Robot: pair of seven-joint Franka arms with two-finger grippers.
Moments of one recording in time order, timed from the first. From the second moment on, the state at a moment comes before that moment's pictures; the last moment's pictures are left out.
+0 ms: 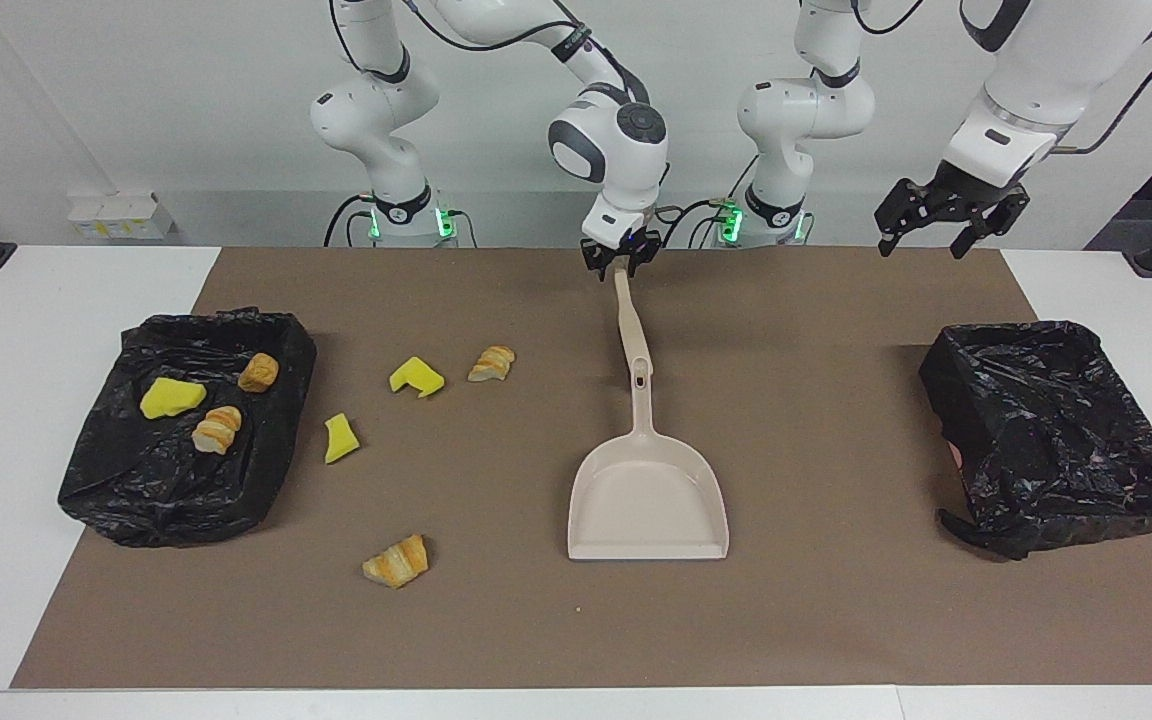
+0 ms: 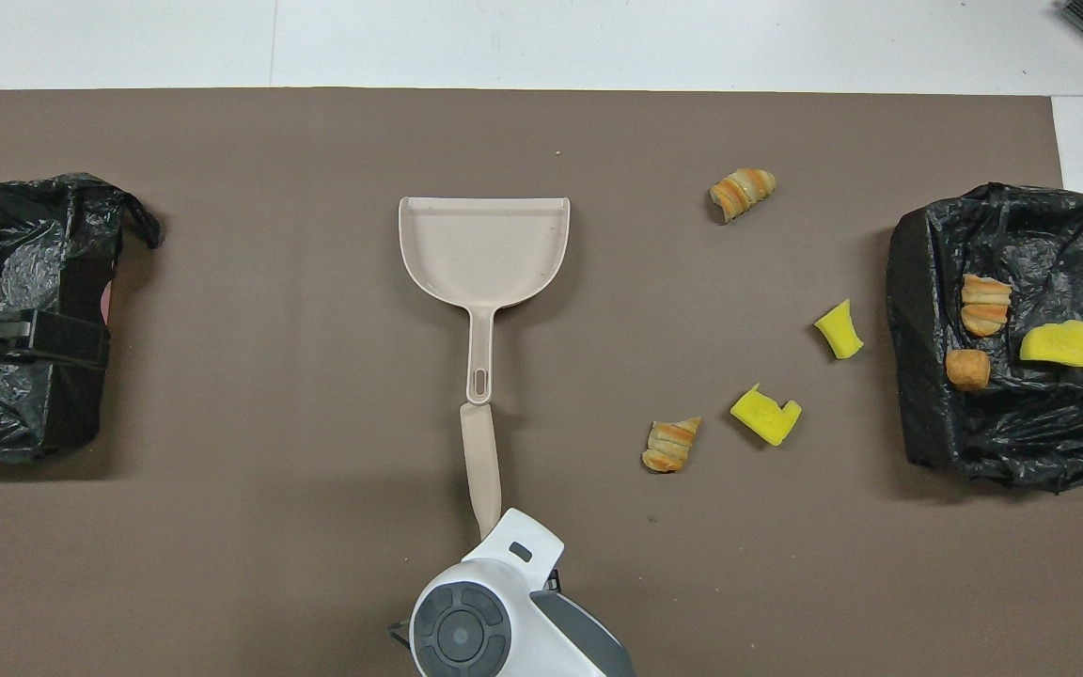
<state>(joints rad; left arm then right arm) -0.03 -0.09 -0.06 -1.65 -0.04 1.53 -0.02 0.75 0.12 0.21 -2.16 0.06 2.18 0.75</state>
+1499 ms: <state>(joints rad) -0.03 -0.09 -0.06 -1.65 -0.04 1.53 -0.02 0.48 -0.15 0.19 -2.26 0.06 1.86 0.99</state>
